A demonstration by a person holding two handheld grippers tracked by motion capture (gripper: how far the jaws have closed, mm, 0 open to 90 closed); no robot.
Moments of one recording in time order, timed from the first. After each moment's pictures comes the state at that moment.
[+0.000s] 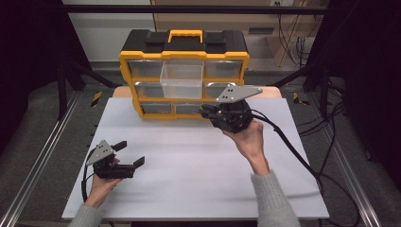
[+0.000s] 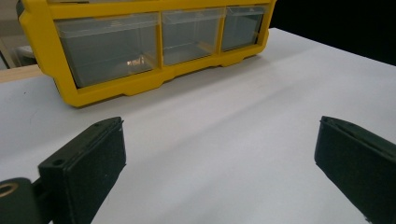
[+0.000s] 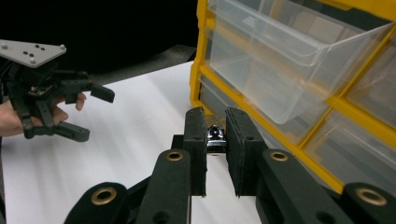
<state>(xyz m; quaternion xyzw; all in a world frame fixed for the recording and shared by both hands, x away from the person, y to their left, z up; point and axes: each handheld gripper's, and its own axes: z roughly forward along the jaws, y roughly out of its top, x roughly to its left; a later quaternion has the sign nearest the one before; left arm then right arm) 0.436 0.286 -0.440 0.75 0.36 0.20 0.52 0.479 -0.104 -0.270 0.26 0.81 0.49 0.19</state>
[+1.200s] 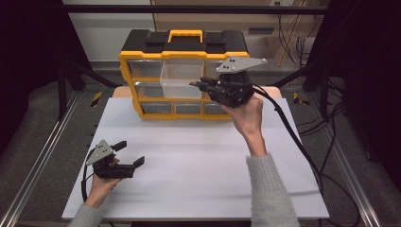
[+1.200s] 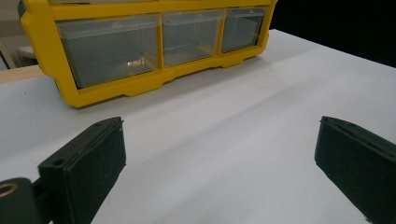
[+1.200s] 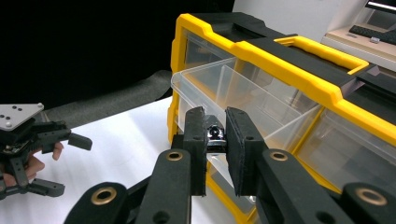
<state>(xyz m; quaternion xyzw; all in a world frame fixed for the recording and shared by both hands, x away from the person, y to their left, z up) 0.436 0.287 -0.440 0.75 0.36 0.20 0.52 0.504 -0.099 -0.219 0.26 0.78 0.52 0.22</state>
